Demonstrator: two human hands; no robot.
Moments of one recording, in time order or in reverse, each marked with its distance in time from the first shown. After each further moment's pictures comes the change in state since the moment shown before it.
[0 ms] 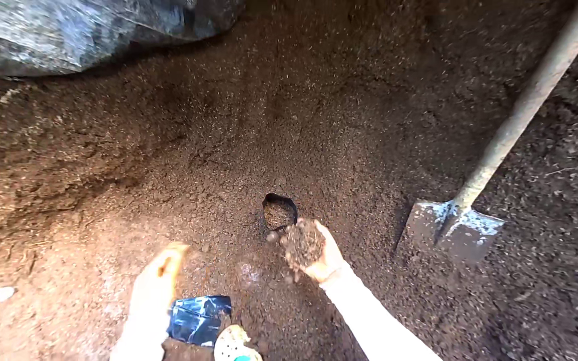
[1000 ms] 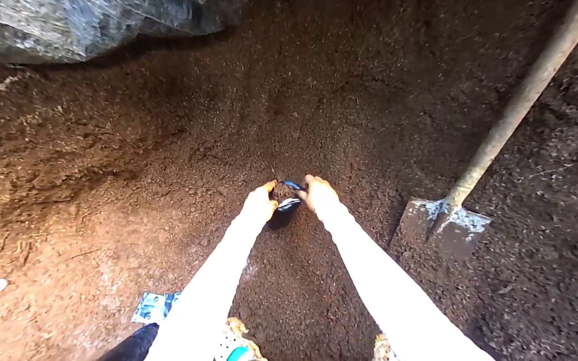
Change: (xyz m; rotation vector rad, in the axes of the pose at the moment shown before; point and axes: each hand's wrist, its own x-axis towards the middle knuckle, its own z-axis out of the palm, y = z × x) left_hand 0.088 0.145 0.132 0.133 -0.594 0.155; right_hand 0.067 -0.085 0.055 -2.123 0.390 -0.369
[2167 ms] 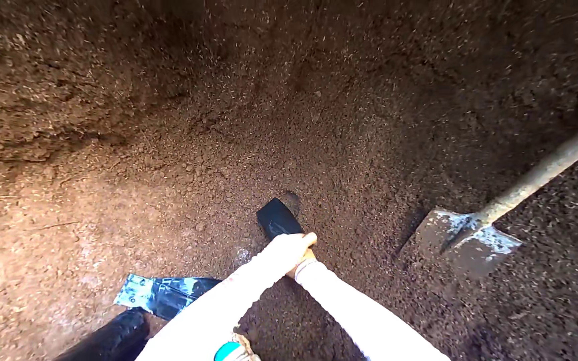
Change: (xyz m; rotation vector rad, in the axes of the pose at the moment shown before) left_hand -0.035 -0.042 0.085 0.253 -0.340 0.417; right_hand -0.078 -0.023 0.124 -0.302 -0.662 -0.048
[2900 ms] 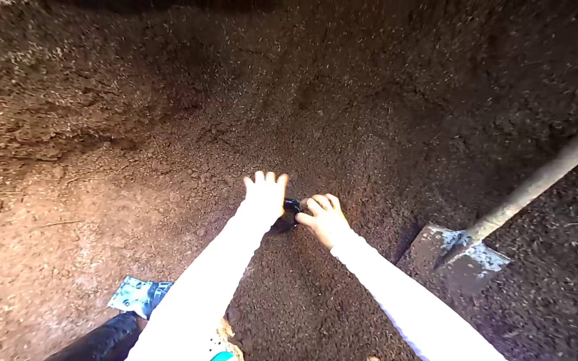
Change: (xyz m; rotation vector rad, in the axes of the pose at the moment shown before) left_hand 0.008 -0.014 -0.111 0.283 0.308 -0.364; right_hand -0.001 0.066 -0.081 -0.345 0.976 -0.635
